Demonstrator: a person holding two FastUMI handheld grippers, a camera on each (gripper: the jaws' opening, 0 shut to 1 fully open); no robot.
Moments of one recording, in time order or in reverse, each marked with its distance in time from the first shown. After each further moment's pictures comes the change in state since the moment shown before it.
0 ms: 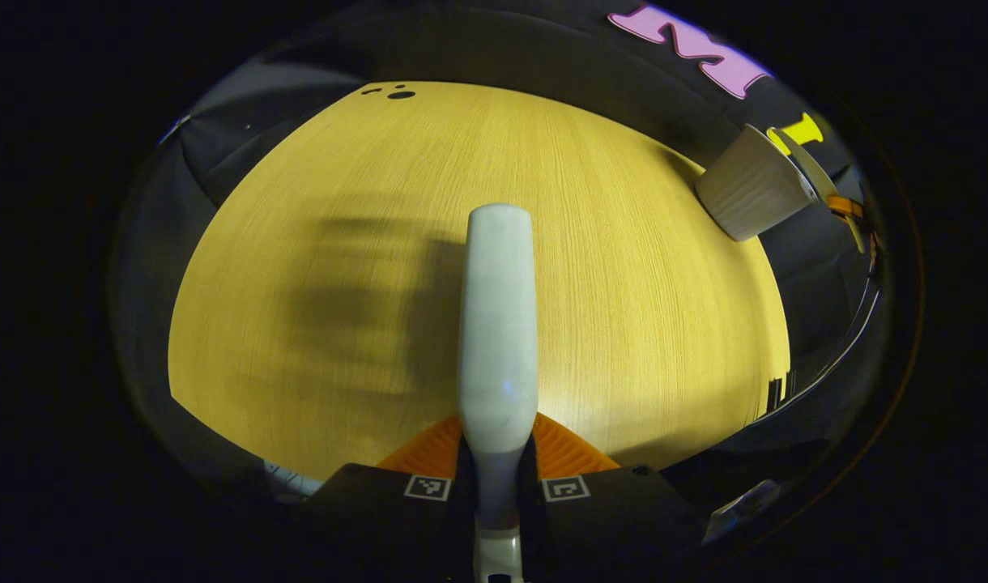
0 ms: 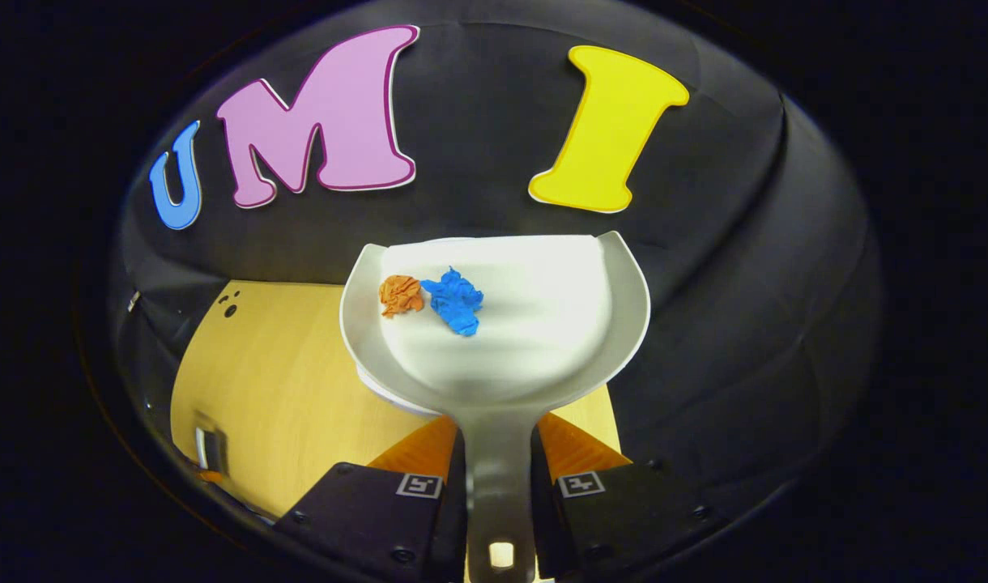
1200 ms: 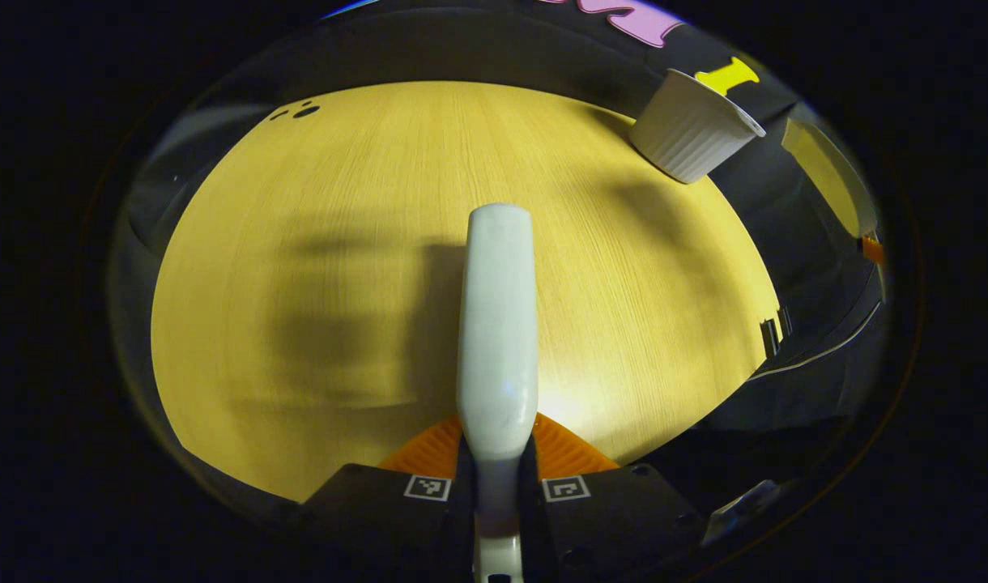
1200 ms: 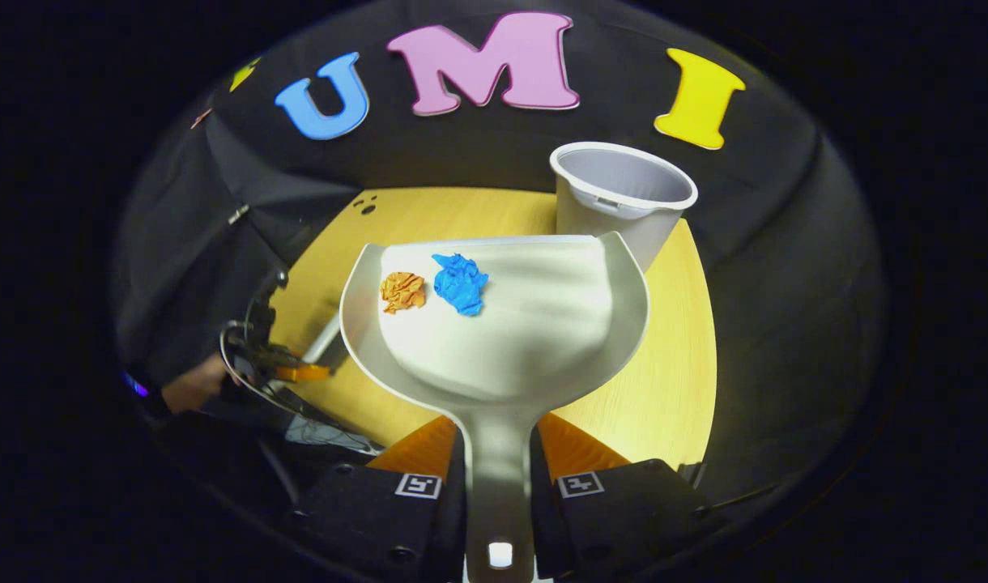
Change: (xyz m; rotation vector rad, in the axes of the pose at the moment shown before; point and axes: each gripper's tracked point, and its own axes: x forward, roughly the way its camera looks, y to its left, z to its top) left arm 0.017 -0.046 -0.020 0.233 0.080 -0.065; right arm -0.200 0.114 -0.152 -0.033 0.206 0.397
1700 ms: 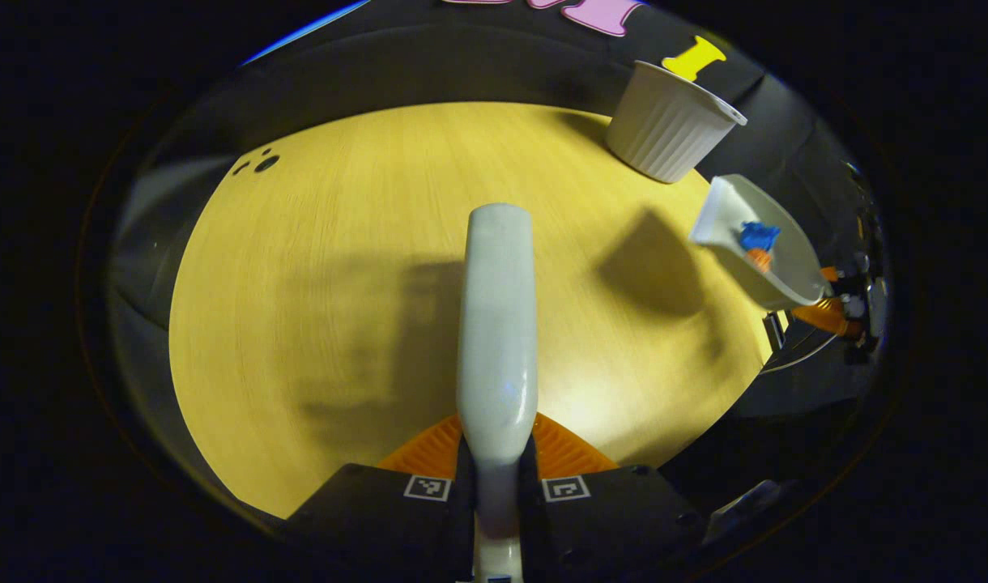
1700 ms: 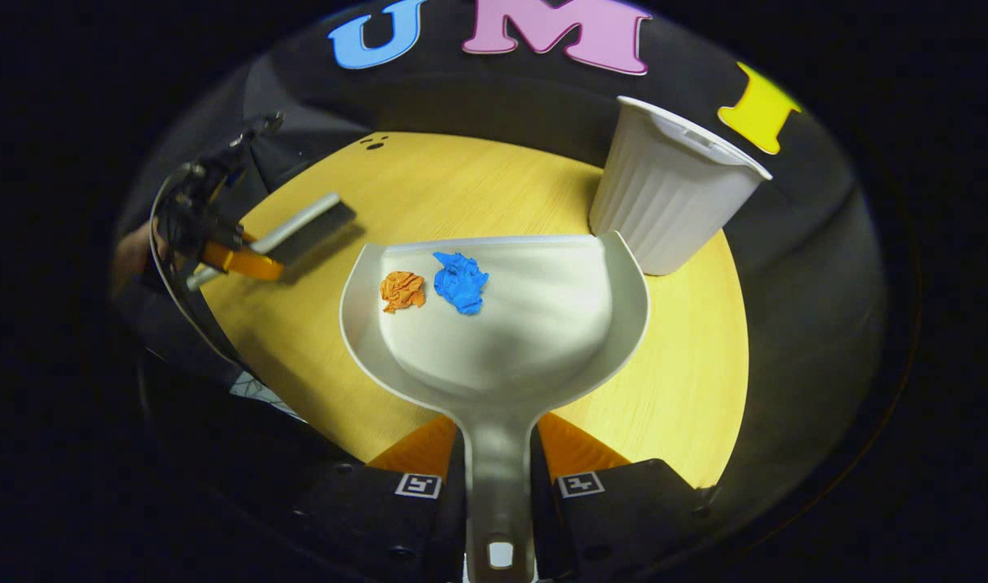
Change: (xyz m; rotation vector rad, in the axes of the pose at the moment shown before) left arm -0.006 0.002 0.048 0.146 -0.011 0.033; right arm 0.062 0.015 -0.070 -0.206 0.069 -0.052
